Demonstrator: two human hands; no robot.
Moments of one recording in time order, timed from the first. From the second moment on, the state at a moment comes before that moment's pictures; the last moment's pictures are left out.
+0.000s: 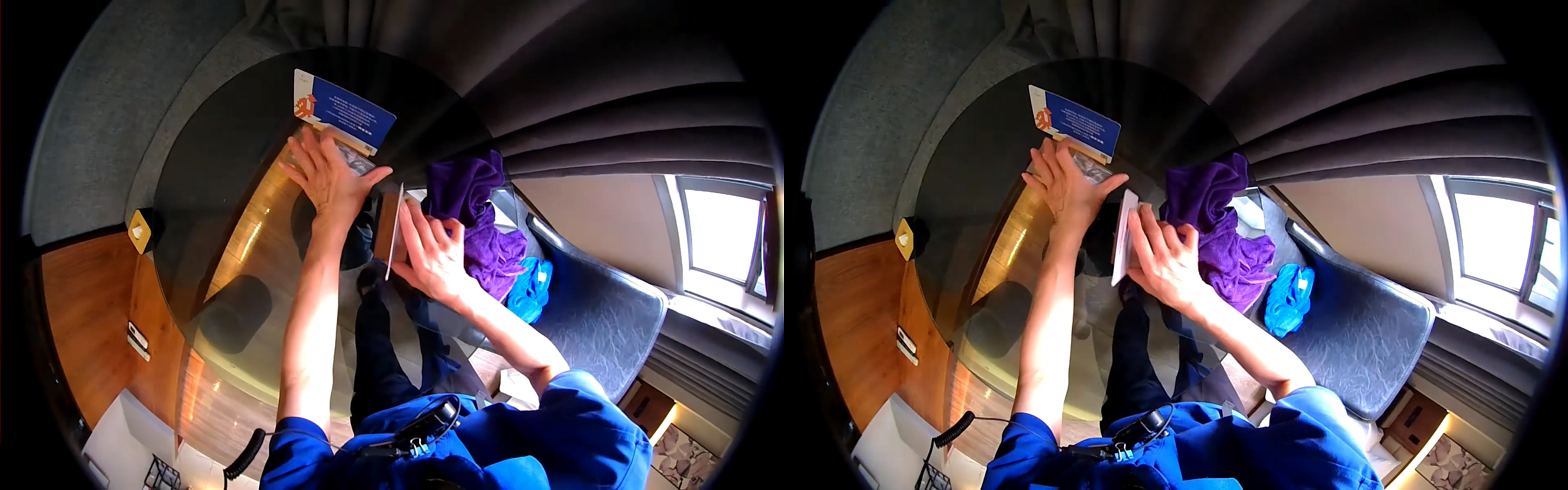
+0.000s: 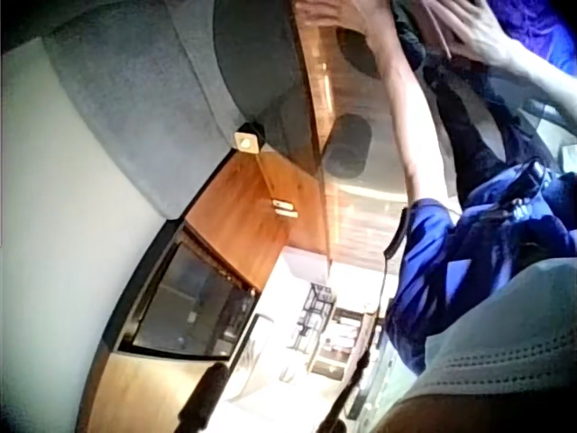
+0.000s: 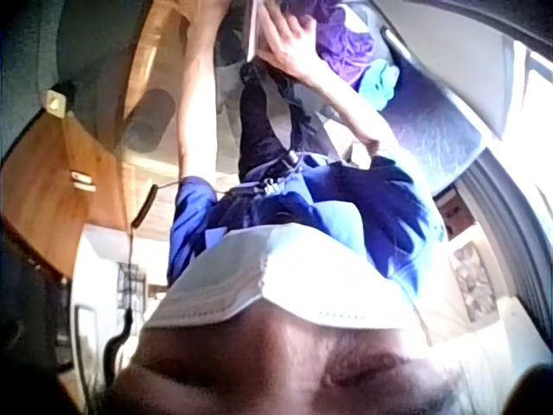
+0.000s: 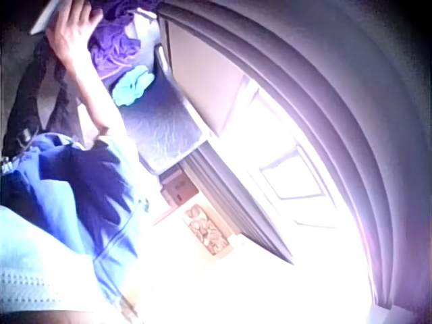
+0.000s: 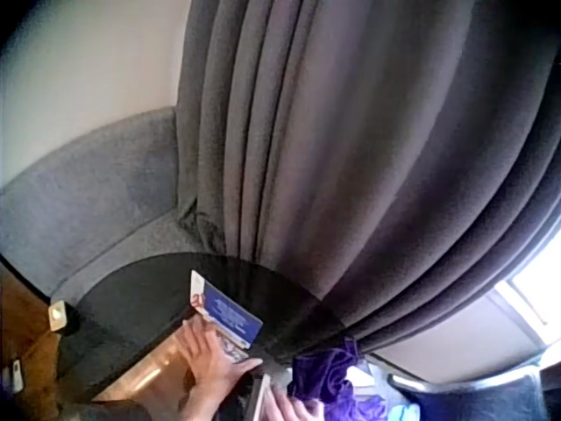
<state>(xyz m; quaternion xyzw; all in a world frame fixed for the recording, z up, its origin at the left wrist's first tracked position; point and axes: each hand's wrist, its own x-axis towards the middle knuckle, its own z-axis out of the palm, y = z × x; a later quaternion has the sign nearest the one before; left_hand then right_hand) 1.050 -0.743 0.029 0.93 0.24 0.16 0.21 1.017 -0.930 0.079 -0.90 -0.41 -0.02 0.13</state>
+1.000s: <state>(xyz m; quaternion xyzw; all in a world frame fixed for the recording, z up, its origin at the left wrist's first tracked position) 1.051 -0.710 0.007 0.92 0.29 0.23 0.08 0.945 -1.174 0.015 -0.57 0.17 -0.01 0.81</state>
